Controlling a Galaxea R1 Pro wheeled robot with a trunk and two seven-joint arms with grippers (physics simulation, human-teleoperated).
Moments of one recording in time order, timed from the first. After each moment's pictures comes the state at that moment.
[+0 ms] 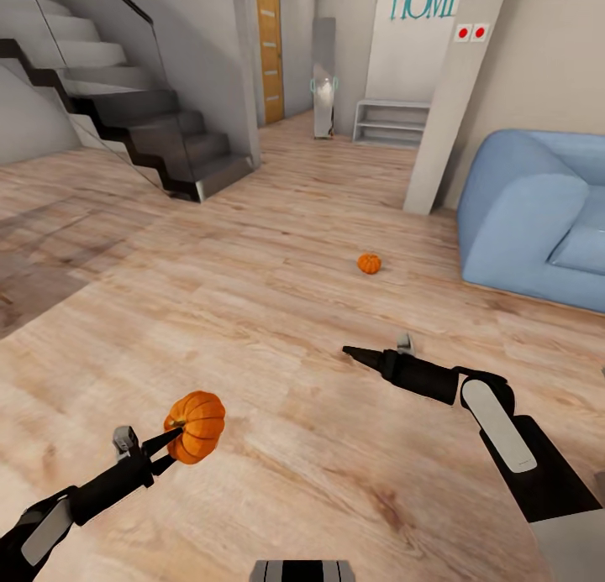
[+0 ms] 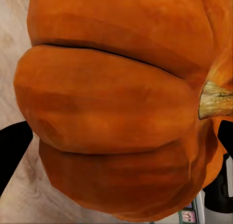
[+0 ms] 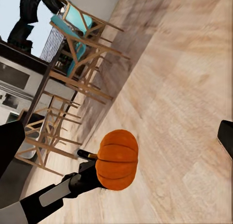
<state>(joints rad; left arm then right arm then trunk) -0.46 0.39 -0.07 -0.55 0.91 0.63 -1.22 -0.58 -0.27 0.18 -1.39 -1.01 0.85 0.53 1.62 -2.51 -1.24</state>
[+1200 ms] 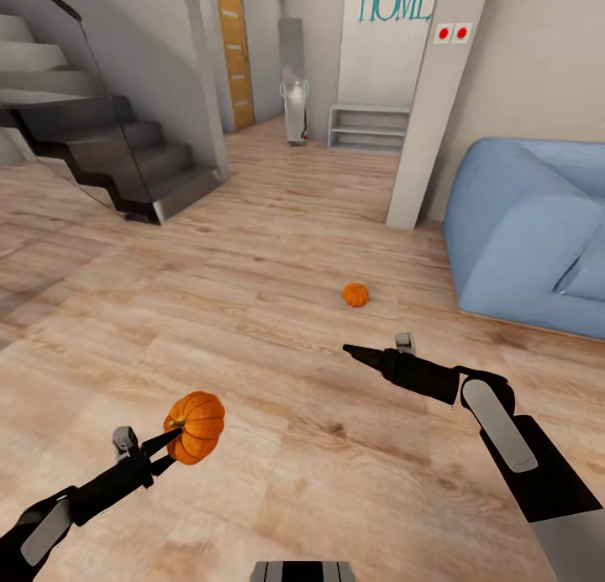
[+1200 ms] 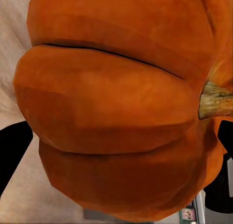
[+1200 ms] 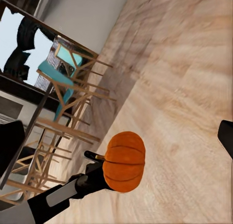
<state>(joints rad) -0.46 0.39 -0.07 -0.55 0.91 0.63 -1.22 -0.58 -0.27 0.18 -1.40 -1.03 0.85 0.55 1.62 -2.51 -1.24</state>
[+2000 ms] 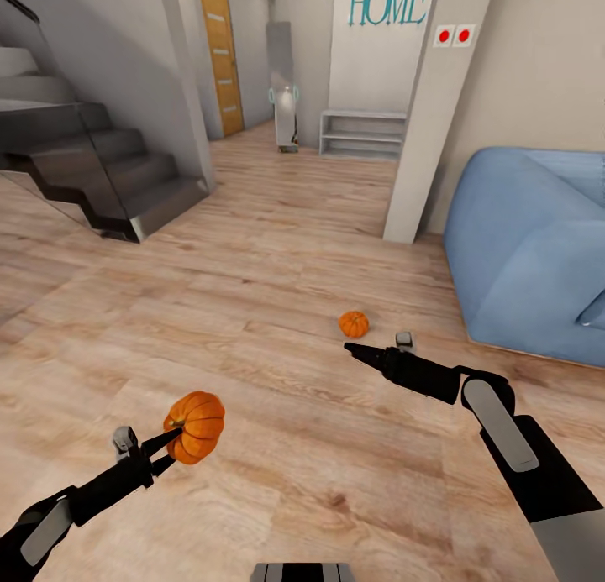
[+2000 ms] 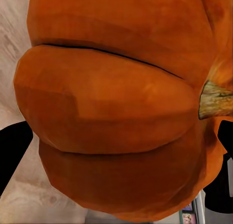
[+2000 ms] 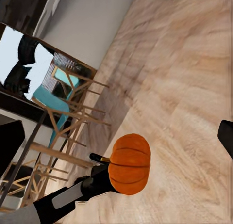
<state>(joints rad) -0.46 0.39 -0.07 -0.55 0.91 0.63 -1.22 -0.58 -0.27 0.18 -1.39 -1.06 0.85 0.55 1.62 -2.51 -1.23</state>
